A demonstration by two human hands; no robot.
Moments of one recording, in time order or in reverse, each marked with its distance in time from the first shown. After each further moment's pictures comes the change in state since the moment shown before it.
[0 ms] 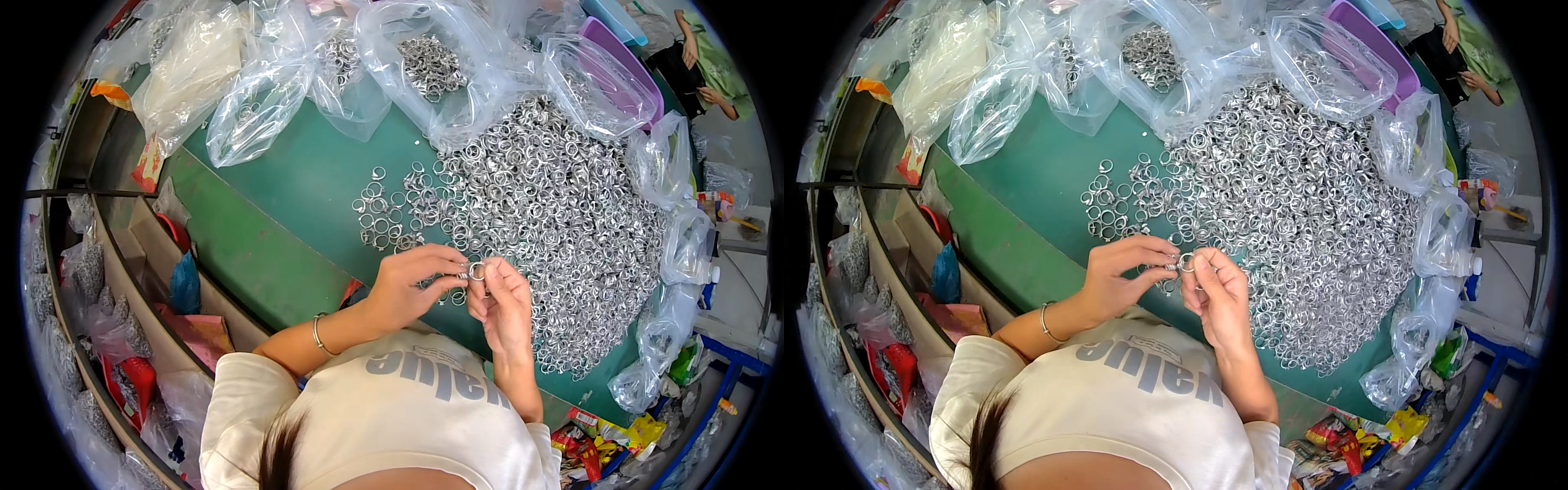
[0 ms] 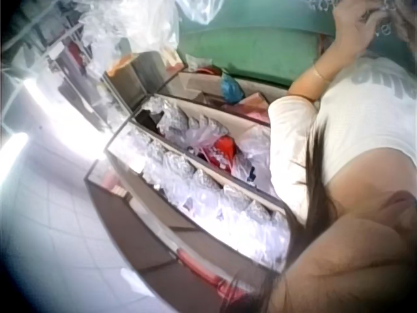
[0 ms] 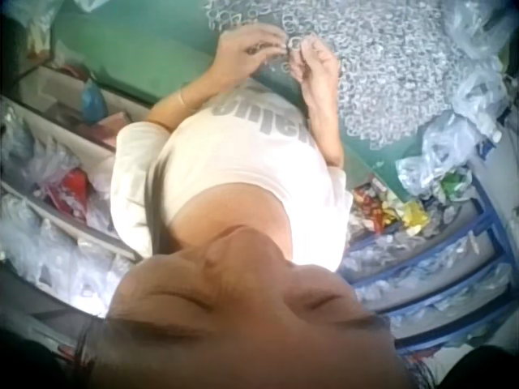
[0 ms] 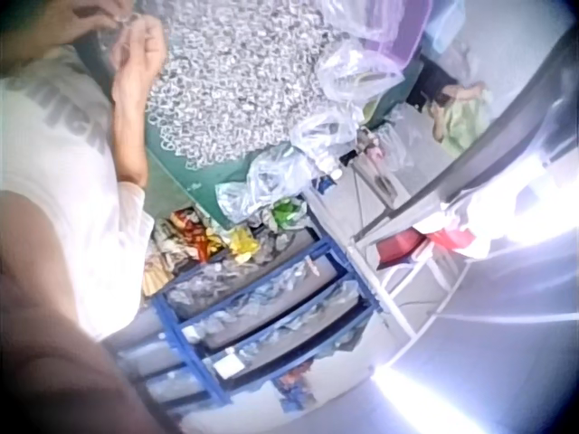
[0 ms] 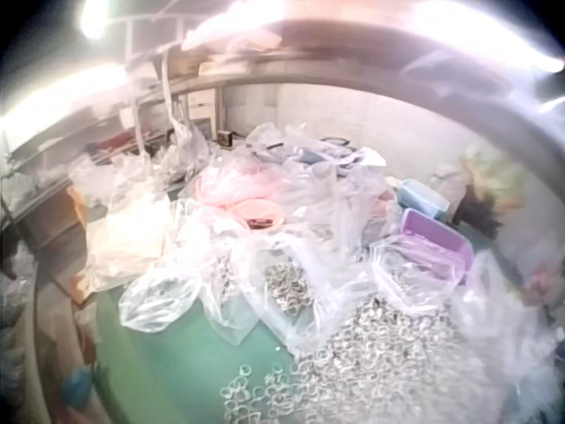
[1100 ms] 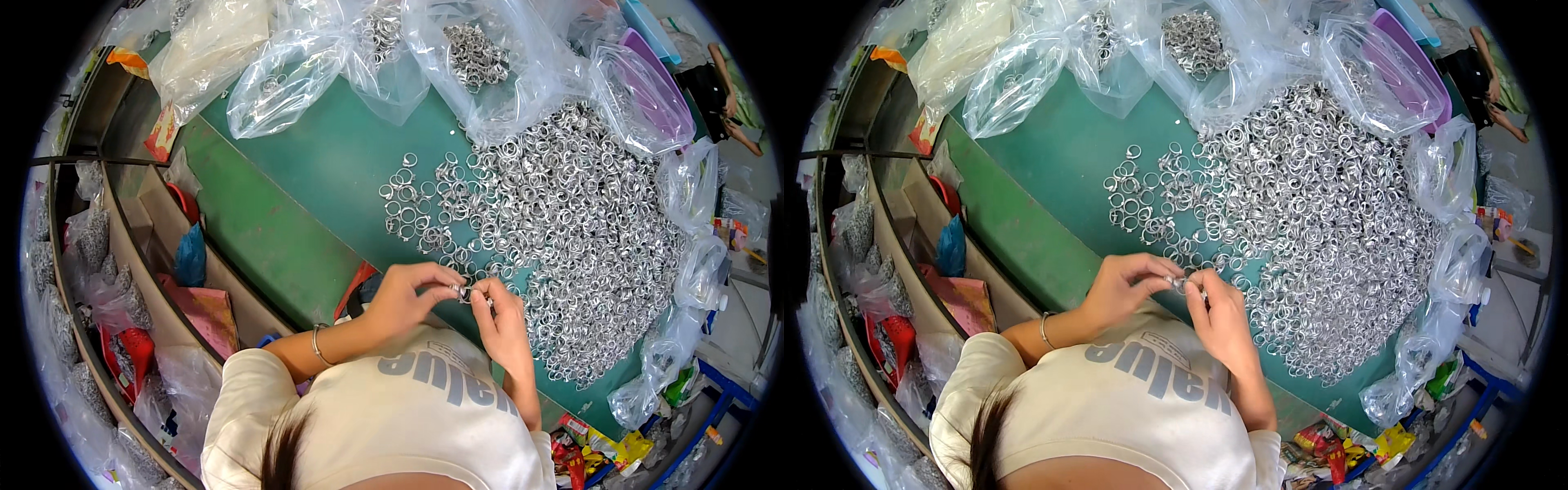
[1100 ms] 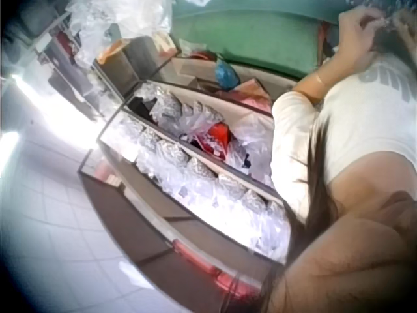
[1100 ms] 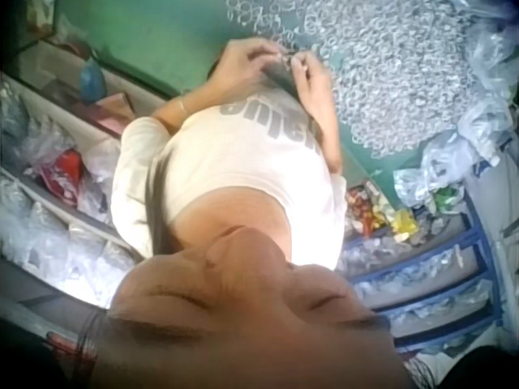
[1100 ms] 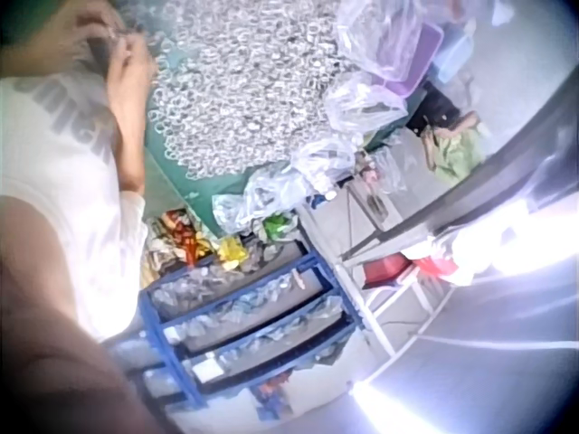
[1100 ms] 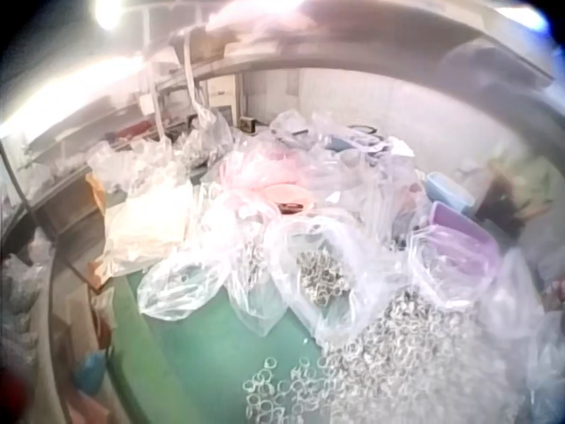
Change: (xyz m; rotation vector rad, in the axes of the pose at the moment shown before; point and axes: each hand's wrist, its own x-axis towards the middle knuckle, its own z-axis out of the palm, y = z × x) left_hand -0.043 -0.011 -0.012 -0.318 -0.046 -0.523; right_hand -0.005 0.020 -0.001 -0.938 -0.156 -0.286
